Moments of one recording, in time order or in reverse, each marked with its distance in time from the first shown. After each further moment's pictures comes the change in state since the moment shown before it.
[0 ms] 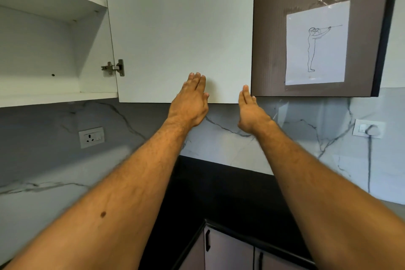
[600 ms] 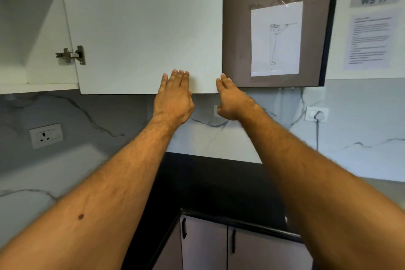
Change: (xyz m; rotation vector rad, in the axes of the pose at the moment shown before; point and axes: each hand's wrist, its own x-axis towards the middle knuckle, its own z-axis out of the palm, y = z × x) left_hand -0.016 0.020 0.015 0.129 0.061 0.070; right_hand -0.048 -0.007 -0.043 -0.113 0.039 -0.021
